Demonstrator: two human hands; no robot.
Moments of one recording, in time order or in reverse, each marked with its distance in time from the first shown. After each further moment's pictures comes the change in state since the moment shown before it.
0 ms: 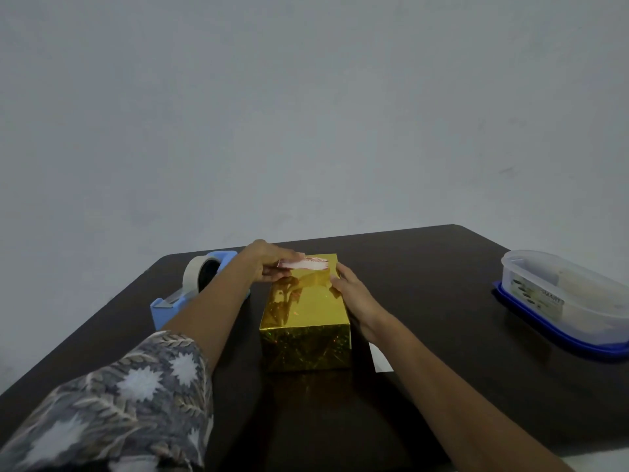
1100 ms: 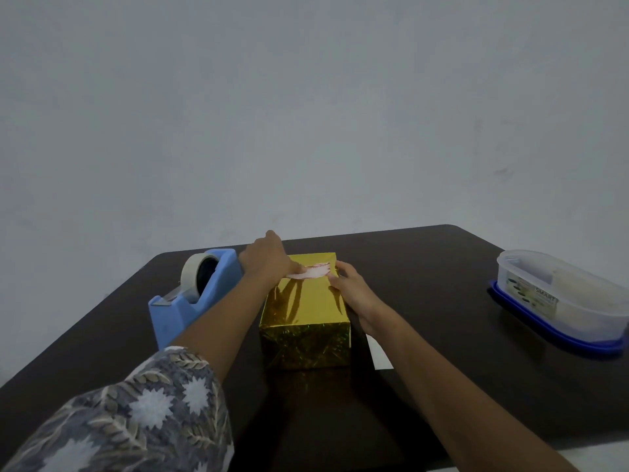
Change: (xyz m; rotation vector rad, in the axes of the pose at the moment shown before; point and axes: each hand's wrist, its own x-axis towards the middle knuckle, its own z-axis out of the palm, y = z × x) left_hand 0.004 -0.005 0.020 0.879 0.426 0.280; right_hand 0.016 0.000 -0.004 -0.046 0.090 0.069
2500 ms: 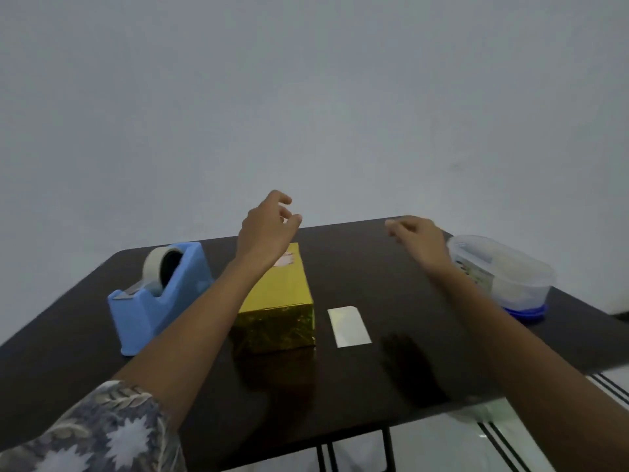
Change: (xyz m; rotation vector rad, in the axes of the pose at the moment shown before) left_hand -0.059 0.044 -0.038 -0.618 0.215 0.327; right_hand -0.055 -0.050 -0.123 -0.495 0.518 -0.328
